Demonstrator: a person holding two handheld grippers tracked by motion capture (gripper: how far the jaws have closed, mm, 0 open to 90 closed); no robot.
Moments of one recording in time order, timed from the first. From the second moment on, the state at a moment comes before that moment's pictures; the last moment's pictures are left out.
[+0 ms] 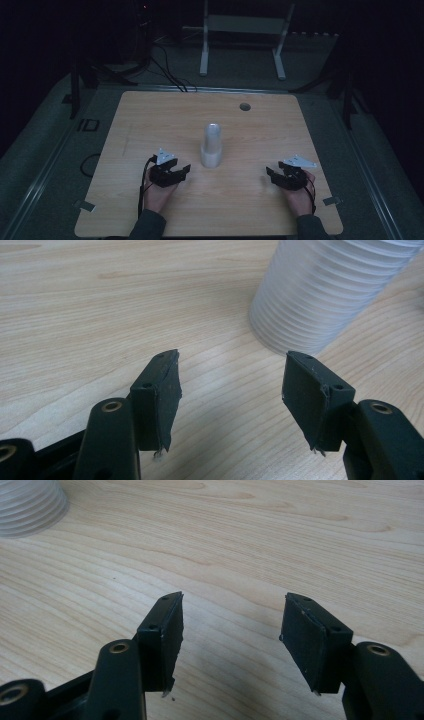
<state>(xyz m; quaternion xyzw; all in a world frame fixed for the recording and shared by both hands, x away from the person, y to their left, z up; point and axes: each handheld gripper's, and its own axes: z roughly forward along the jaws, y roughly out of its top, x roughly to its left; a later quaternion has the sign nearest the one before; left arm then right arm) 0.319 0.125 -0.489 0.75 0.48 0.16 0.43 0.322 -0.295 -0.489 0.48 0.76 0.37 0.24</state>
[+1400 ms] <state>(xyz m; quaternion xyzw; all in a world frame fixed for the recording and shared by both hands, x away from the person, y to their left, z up) 0.322 0.103 -0.459 0.77 0.40 0.17 0.46 0.319 -0.270 -0.444 0.43 0.77 0.42 0.23</state>
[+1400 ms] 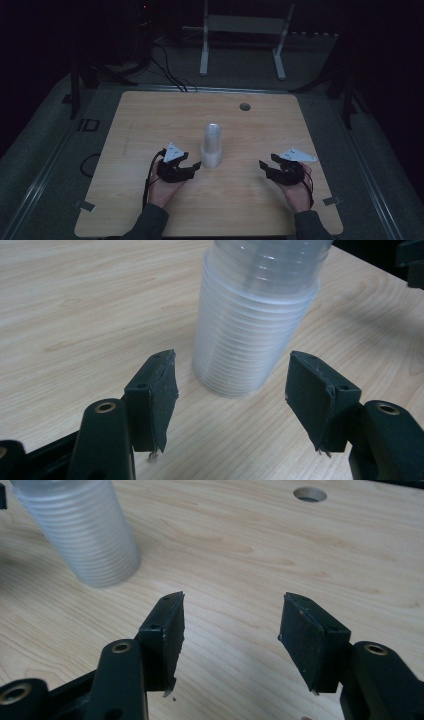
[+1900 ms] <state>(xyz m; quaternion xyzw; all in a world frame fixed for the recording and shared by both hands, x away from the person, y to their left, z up) 0.325 0.094 -0.452 0.78 0.39 0.18 0.46 0.324 -0.247 -0.422 0.40 0.78 0.43 0.23</state>
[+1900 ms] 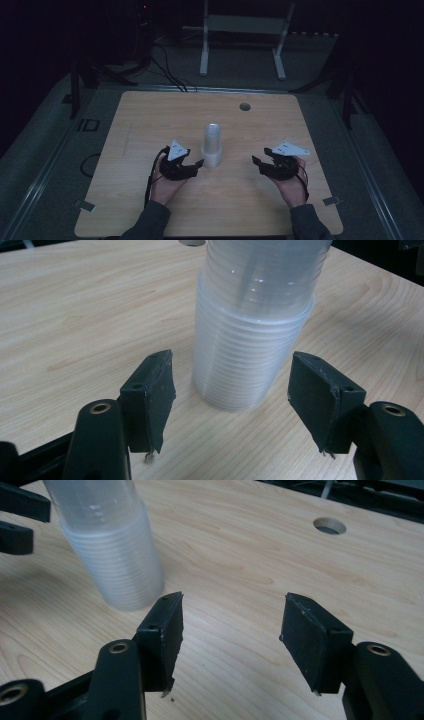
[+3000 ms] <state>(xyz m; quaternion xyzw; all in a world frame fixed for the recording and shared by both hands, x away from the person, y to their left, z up) 0.330 0.074 -0.452 0.78 0.37 0.19 0.46 0.337 -0.199 -0.389 0.34 0.79 0.46 0.22</state>
